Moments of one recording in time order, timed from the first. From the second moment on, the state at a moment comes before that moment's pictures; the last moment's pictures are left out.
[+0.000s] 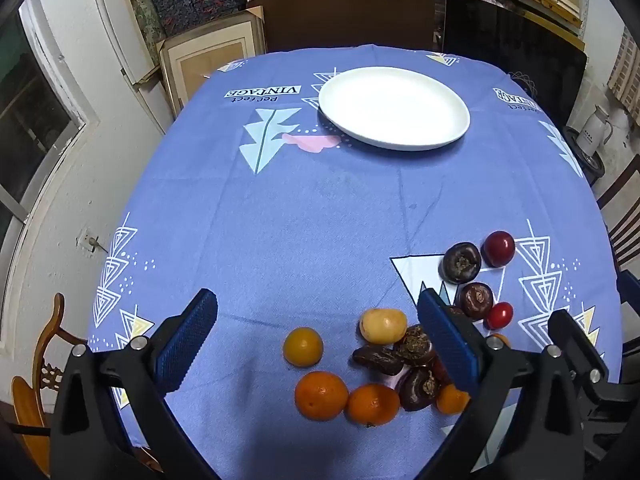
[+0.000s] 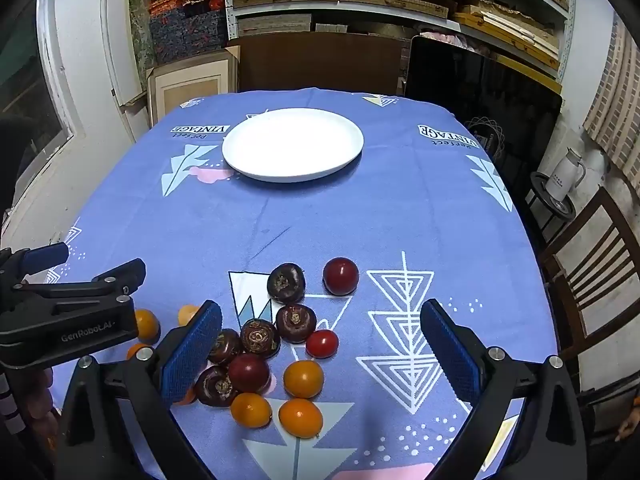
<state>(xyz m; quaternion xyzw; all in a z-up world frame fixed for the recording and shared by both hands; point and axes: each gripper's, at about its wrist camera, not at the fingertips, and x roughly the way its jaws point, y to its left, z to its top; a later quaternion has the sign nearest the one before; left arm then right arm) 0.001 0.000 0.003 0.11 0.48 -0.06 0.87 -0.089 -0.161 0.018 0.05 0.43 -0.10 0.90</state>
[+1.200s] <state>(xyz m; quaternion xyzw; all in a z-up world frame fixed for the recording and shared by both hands) 0.004 0.006 -0.002 0.11 0.49 -0.06 0.86 -0.085 -0.161 0.006 0.06 0.45 -0.09 0.89</state>
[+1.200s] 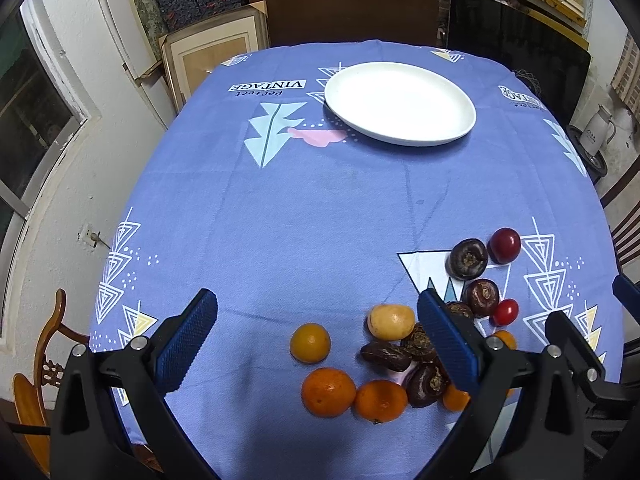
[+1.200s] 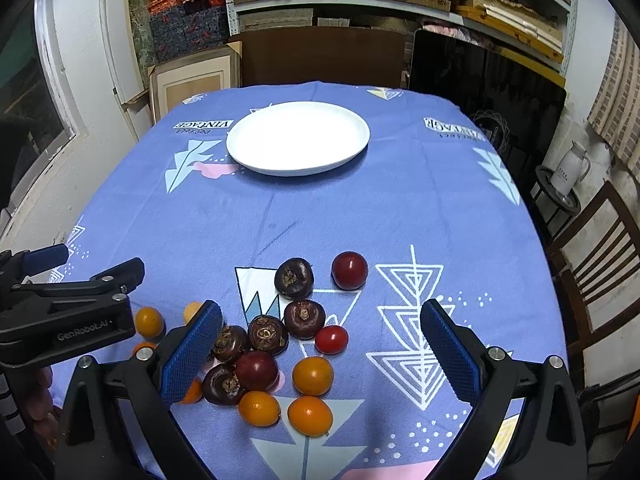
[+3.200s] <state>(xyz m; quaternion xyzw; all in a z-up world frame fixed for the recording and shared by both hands) 0.025 0.005 0.004 0.13 0.47 -0.06 0.87 -0.106 -0.170 0.019 0.09 0.35 -0.04 0.93</state>
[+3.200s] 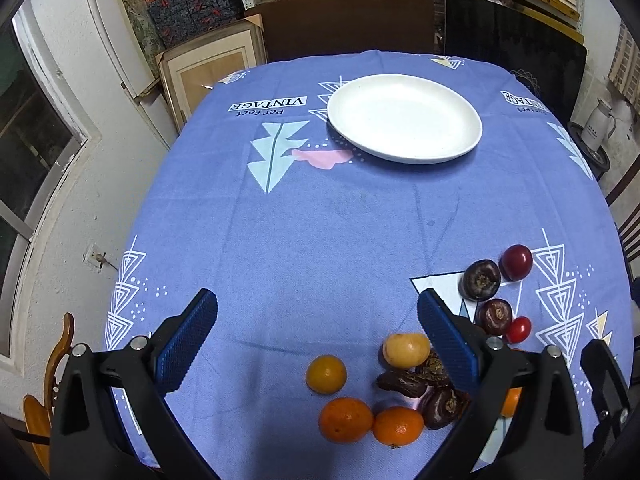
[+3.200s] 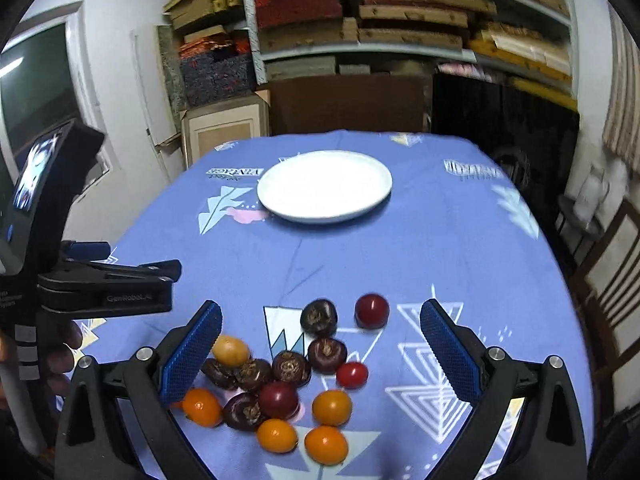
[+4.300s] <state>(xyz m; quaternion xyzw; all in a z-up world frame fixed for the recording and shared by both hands) -0.026 0.085 -0.050 0.12 0.54 -0.15 0.82 -0.159 -0.167 -0.063 0.03 0.52 0.02 0.86</state>
